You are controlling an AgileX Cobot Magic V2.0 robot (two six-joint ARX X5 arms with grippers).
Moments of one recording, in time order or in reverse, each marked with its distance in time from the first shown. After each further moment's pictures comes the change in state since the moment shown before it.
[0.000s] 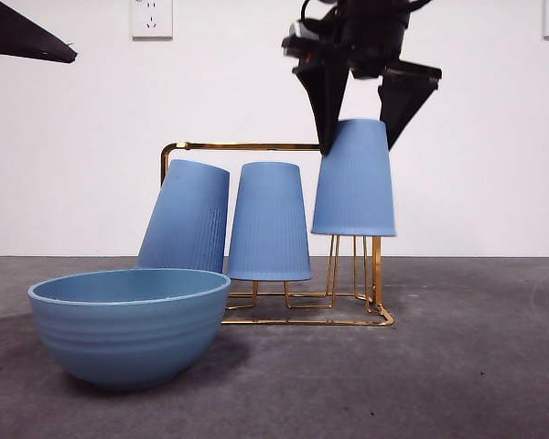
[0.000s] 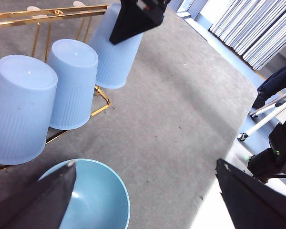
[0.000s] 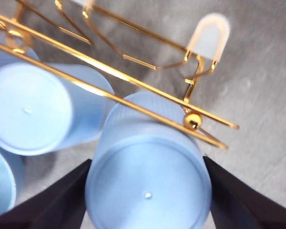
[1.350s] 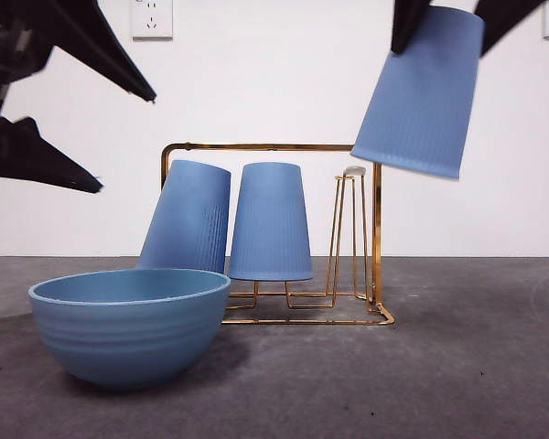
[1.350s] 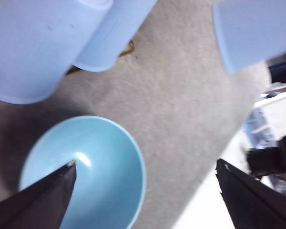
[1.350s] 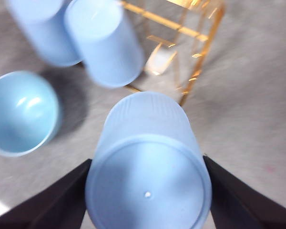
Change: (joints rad) left arm -0.008 0.337 0.000 0.037 0.026 -0.115; right arm 0.045 -0.706 -0.704 0.303 -0.058 0.000
